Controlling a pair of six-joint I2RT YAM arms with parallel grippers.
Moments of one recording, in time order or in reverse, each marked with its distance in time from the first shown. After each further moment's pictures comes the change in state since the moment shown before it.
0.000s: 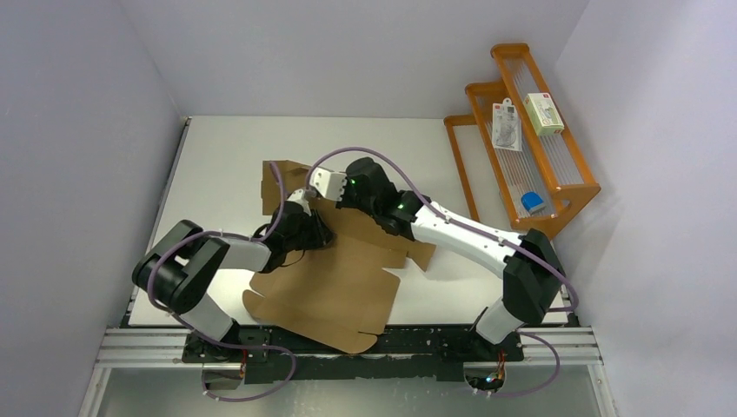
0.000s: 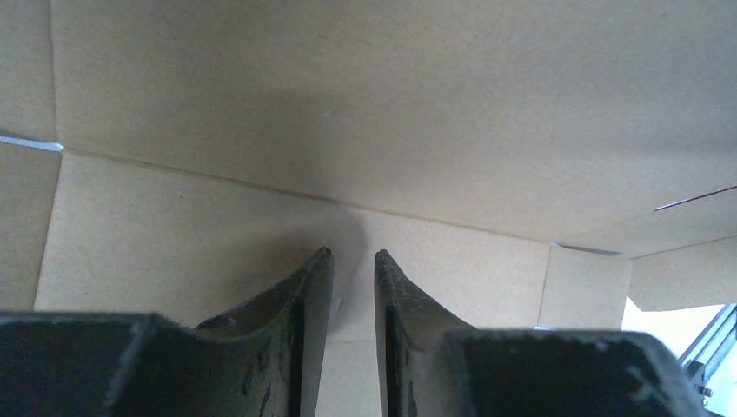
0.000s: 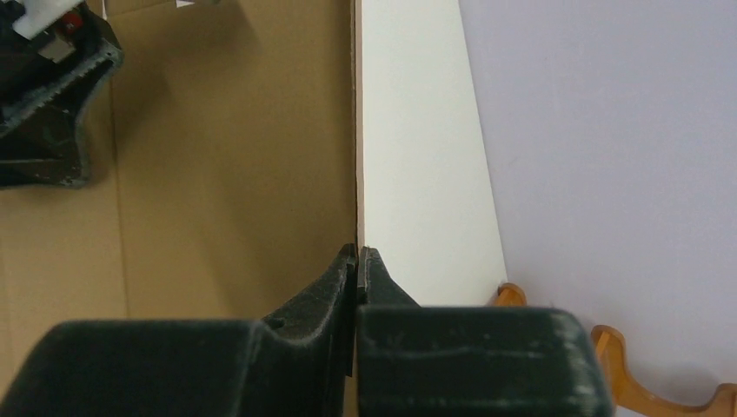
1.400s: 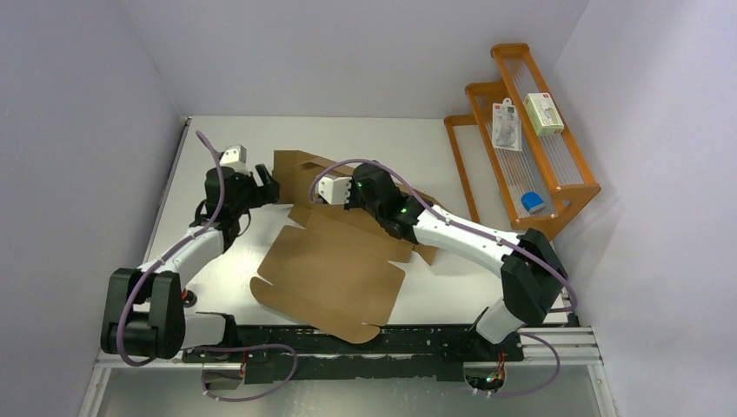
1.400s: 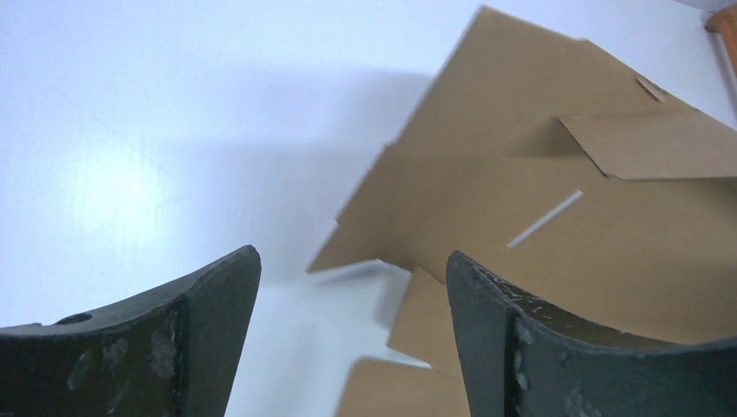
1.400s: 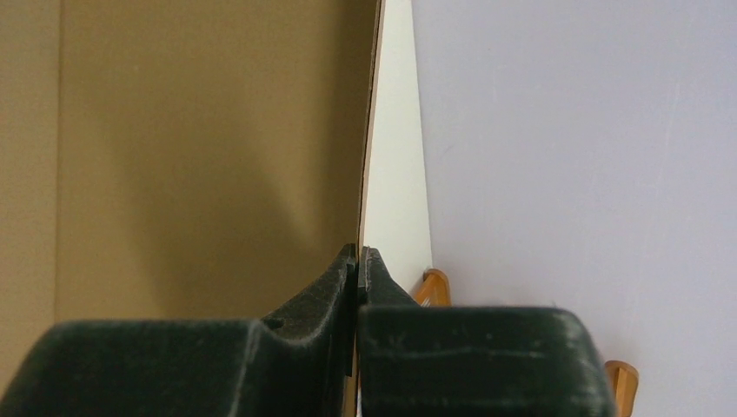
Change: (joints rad) left arm 0.437 -0.313 0.129 -0.251 -0.036 0.352; right arm -0.028 -0.011 -0.087 0.131 0.072 -0.228
